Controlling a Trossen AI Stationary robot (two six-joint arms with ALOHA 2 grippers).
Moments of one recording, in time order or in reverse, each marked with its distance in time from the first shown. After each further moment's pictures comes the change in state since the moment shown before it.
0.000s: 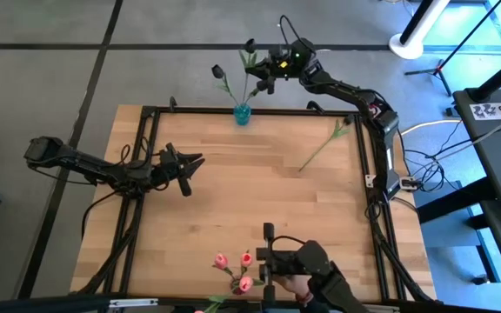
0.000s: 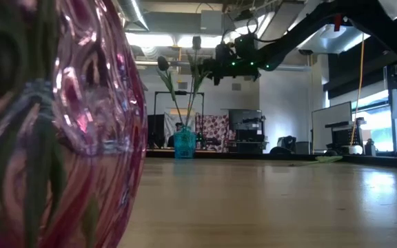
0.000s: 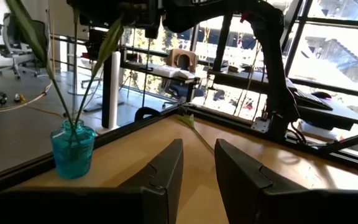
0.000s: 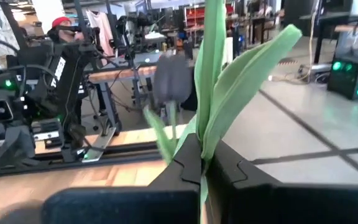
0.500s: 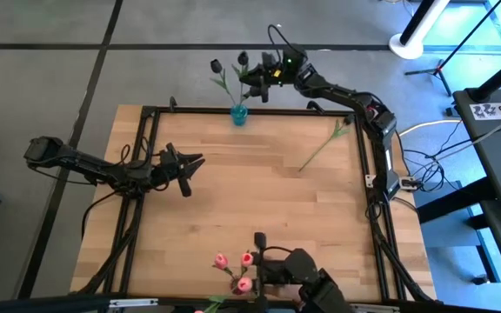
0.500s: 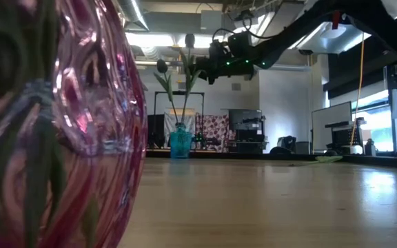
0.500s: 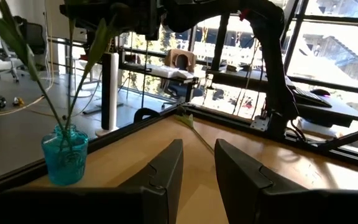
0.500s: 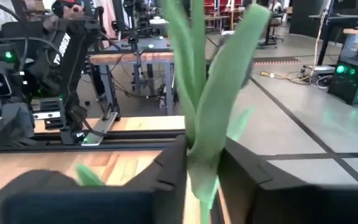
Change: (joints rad) left arm 0.000 0.000 0.000 0.001 0.008 0.019; right arm 0.064 0.000 0.000 -0.077 0.045 -0.130
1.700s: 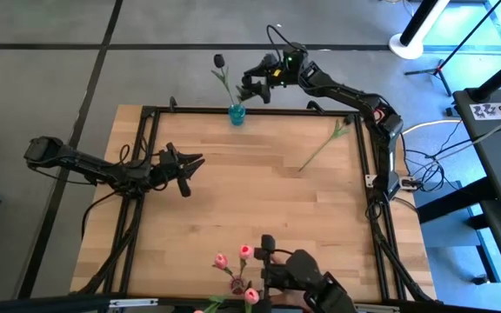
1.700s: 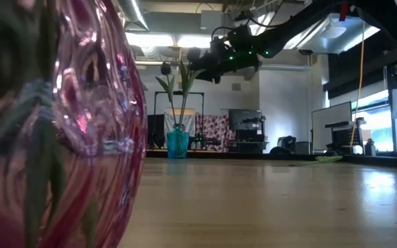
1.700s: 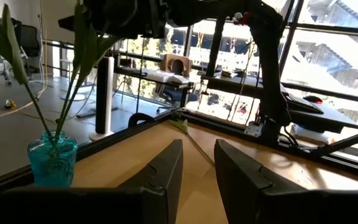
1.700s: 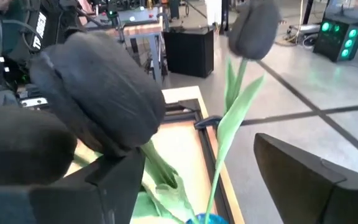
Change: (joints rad) left arm 0.000 -0.005 0.000 0.024 0.018 -0.001; right arm 0.010 -0.076 0.000 -0.238 0.097 -0.032
